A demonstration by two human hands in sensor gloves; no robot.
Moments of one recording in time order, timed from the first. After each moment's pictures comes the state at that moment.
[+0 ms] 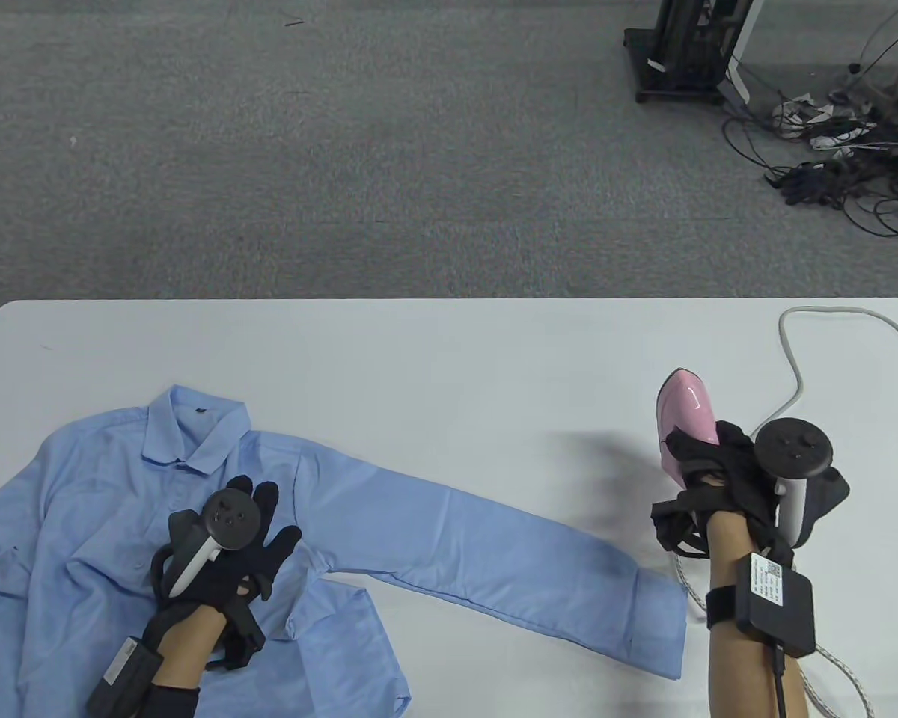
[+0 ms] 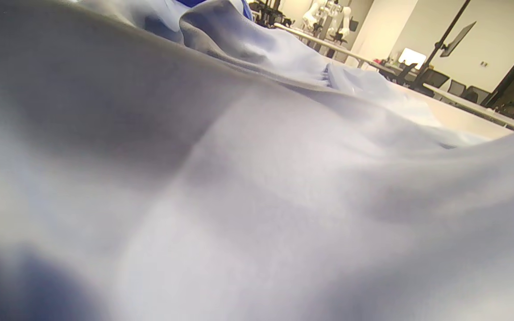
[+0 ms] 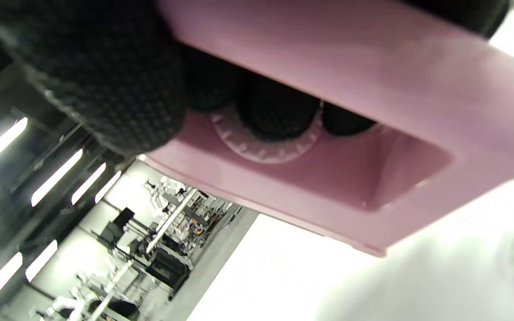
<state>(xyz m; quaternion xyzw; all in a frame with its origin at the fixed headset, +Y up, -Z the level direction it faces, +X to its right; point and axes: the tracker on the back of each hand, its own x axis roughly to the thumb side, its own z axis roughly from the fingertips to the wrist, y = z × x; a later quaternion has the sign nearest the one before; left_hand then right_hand) -0.299 -0.772 -0.313 -0.13 0.06 0.16 0.98 0.314 -0.682 -0.353 -0.27 -0.10 0.85 0.44</state>
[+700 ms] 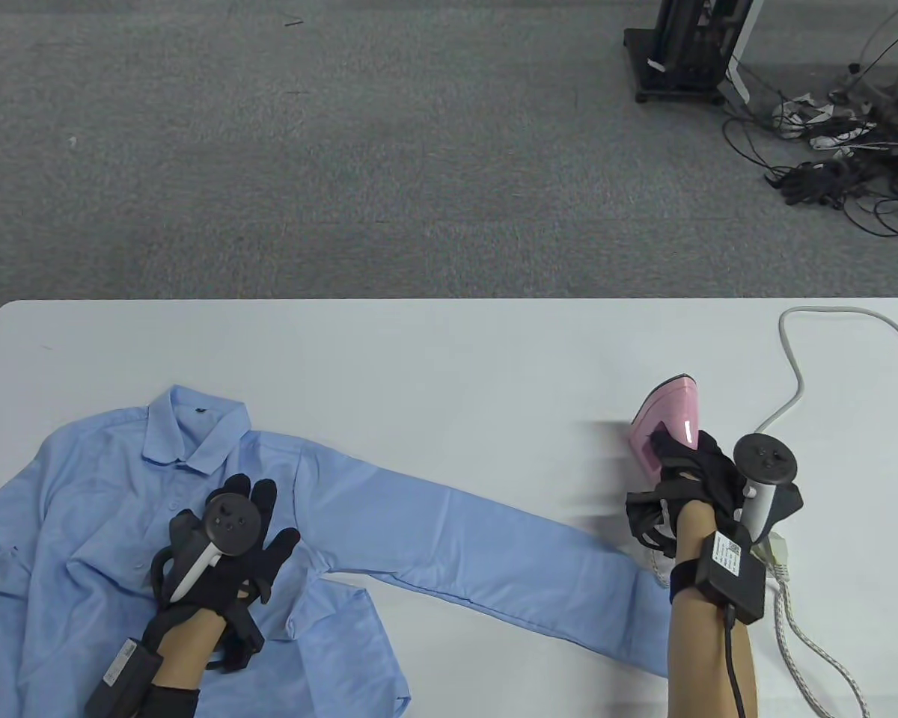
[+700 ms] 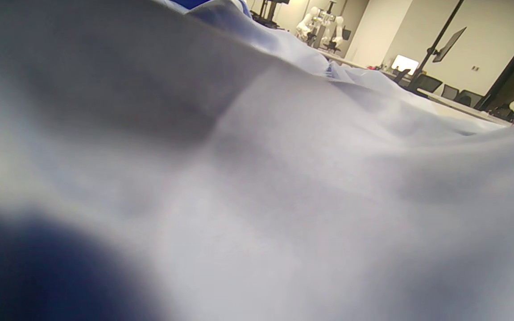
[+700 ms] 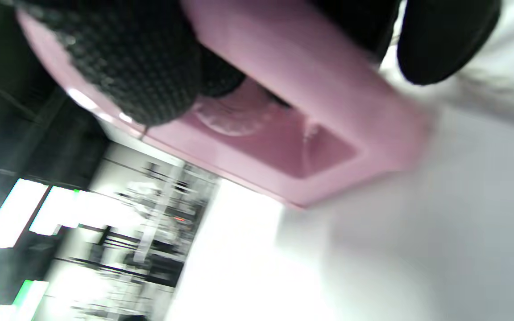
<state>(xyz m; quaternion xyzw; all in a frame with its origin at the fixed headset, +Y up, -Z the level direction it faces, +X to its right) -0.299 -0.780 -0.314 -0.13 0.06 0.14 0.98 0.315 -0.761 -0.383 -0.33 0.00 0.79 0.51</state>
